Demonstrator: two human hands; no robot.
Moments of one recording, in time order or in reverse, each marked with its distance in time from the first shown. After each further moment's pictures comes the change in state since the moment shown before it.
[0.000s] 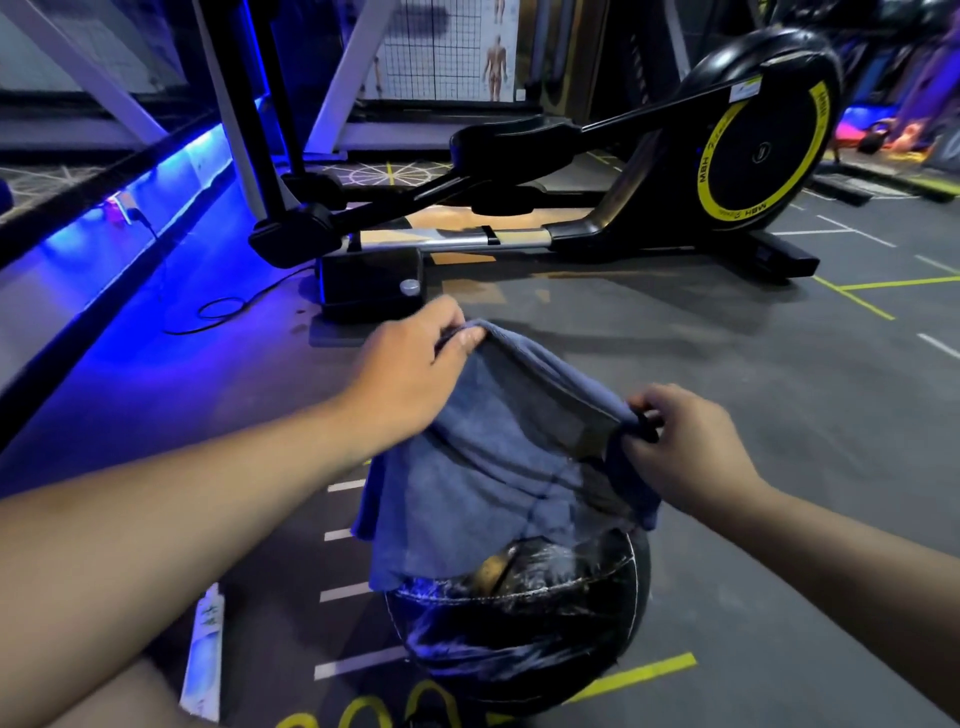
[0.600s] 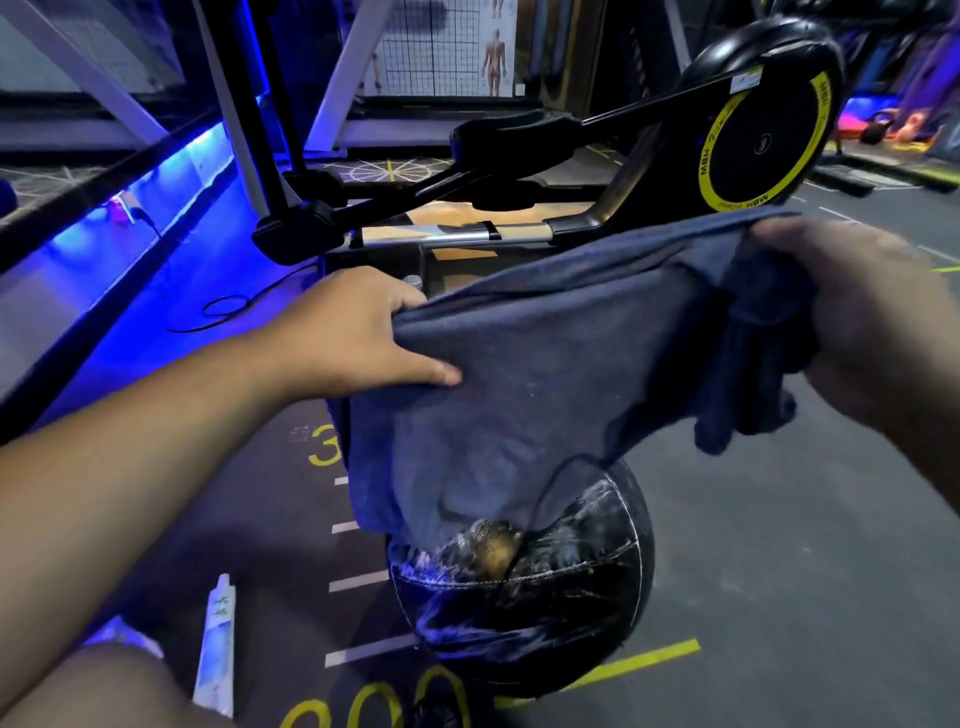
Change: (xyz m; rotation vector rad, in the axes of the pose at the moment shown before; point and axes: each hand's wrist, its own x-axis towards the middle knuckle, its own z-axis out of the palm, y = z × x) left_hand 0.003 0.018 -0.076 0.292 -0.338 -0.062; right_hand 0.014 -0.058 -0.111 0.963 0.107 0.189
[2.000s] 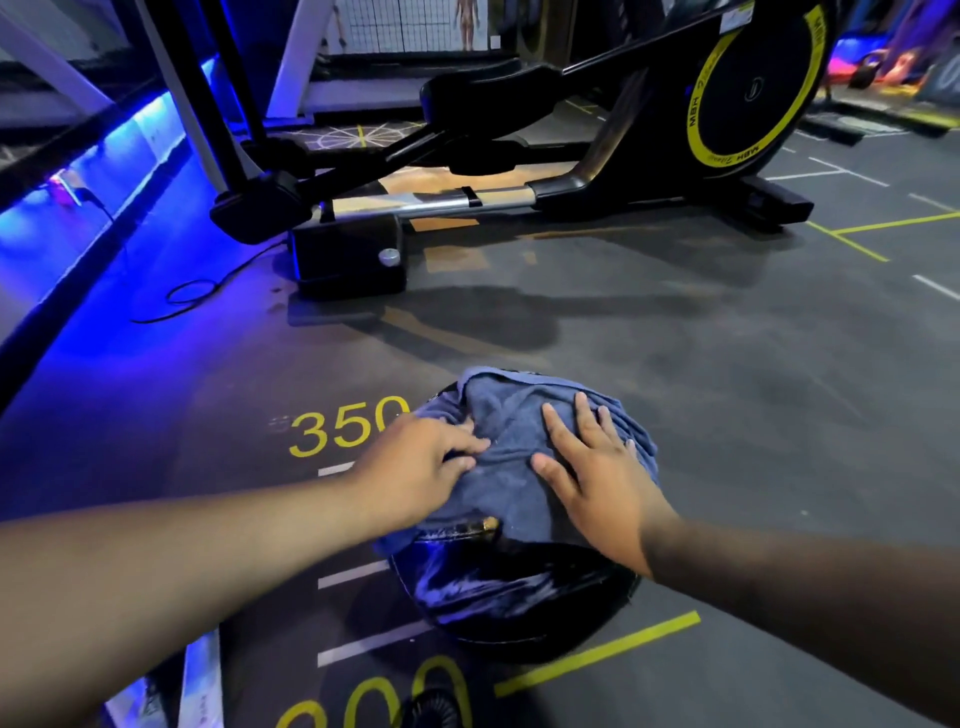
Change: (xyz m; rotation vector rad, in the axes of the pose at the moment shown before) left_hand -0.012 -0.024 0.155 -0.083 -0.173 0.137; right_hand -0.035 0.203 0.059 -1.126 -0.508 -0.004
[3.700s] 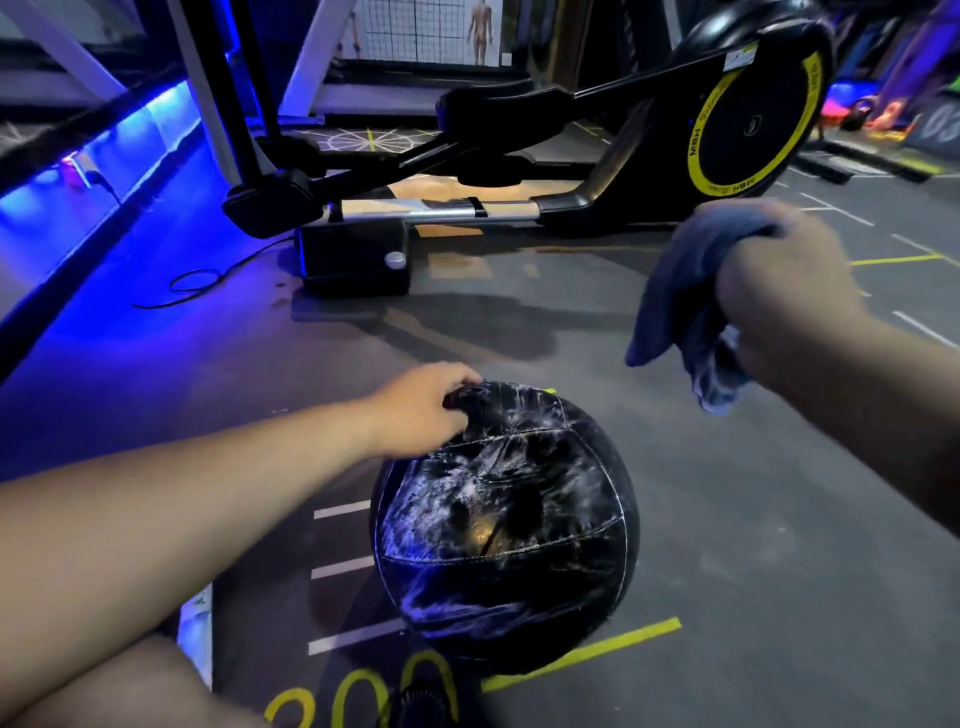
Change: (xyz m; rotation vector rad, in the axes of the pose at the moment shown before) left_hand 0.031 -0.007 -0.036 -0.172 -0.124 -0.168; right_hand -0.004 -0.042 -0.189 0.955 0.472 0.004
